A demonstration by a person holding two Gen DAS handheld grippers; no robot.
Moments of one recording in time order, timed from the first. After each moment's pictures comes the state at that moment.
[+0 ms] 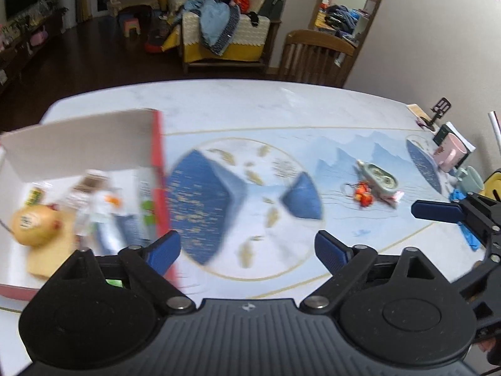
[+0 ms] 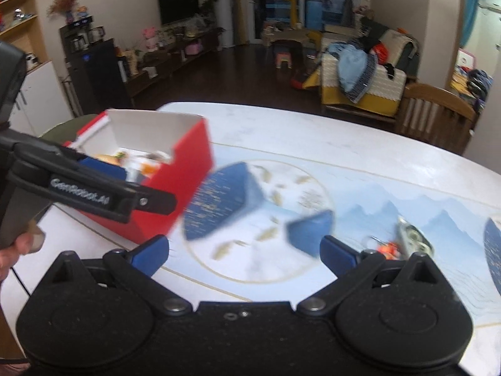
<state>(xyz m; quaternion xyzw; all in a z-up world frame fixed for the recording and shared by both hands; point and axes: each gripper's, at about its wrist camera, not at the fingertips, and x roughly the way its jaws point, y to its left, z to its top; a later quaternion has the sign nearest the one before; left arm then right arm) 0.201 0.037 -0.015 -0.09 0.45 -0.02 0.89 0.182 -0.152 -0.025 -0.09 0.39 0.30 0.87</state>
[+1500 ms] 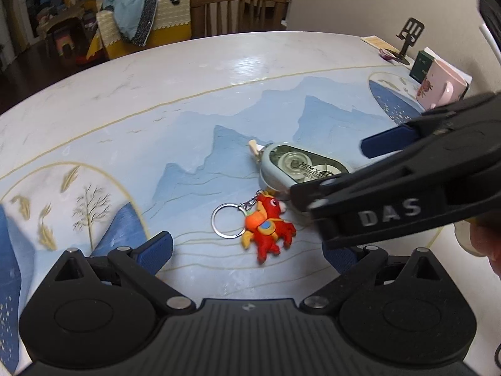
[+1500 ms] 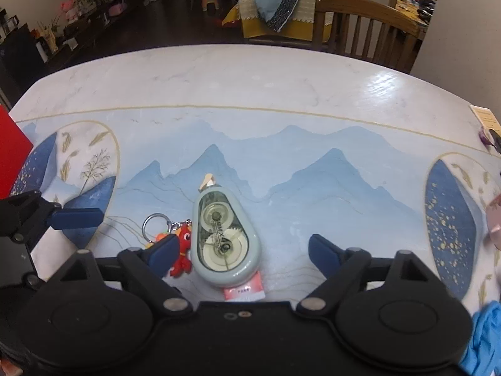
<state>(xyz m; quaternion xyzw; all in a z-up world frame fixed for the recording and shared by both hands) 0.352 -0.172 -0.134 0.01 0.47 -0.10 0.88 0.365 -0.286 -0.136 -0.09 0.50 0.20 0.84</state>
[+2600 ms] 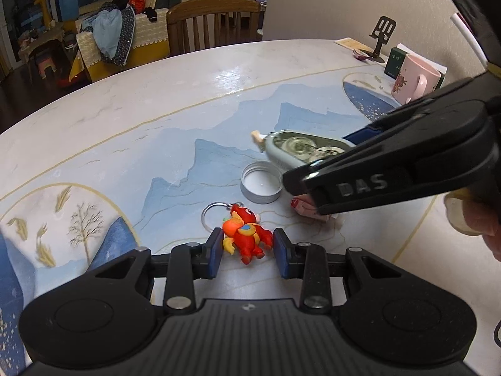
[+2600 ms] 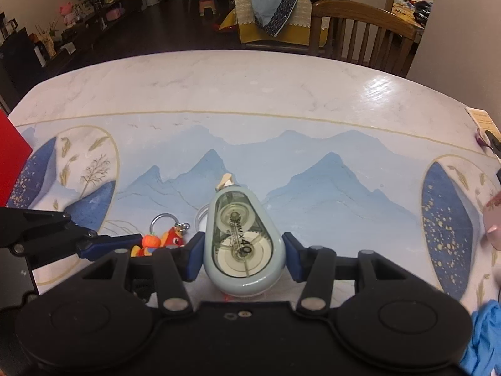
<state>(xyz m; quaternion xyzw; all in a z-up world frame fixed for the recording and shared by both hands) 0.338 -0.172 -0.121 0.03 0.45 -0.14 0.88 0.355 -0.291 -0.124 -0.08 0.49 0.19 0.85</state>
